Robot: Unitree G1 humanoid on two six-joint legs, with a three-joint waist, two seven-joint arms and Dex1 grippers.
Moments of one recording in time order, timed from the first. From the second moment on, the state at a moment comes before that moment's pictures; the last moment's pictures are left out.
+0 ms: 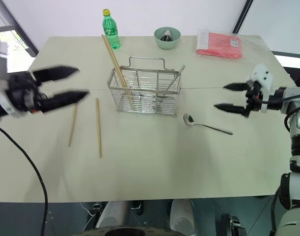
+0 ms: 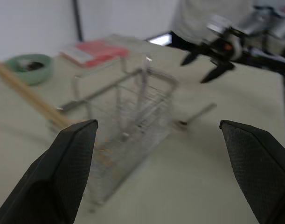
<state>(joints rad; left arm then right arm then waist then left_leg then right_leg) -0.43 0.99 0.40 -0.51 -1.12 0.97 -0.81 -0.65 -0.98 -0.03 0.51 0.28 0.22 1.44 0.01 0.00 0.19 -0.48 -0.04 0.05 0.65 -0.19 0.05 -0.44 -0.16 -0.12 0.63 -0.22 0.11</state>
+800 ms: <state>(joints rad) -0.56 0.98 0.23 -0.49 -1.05 0.91 -0.86 -0.79 -0.77 0.15 0.81 0.09 0.15 1.41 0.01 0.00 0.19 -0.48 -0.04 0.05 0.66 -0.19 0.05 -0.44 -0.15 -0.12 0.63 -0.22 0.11</state>
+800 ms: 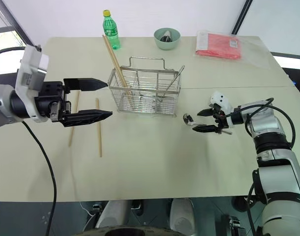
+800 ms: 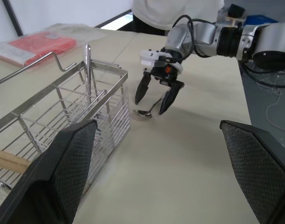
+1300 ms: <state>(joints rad) -0.60 0.97 0.22 -0.46 -1.04 0.91 -0.85 -0.75 -0.77 0.09 0.83 0.10 0.12 1.40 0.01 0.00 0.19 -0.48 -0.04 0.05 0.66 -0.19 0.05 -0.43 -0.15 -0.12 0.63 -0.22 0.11</state>
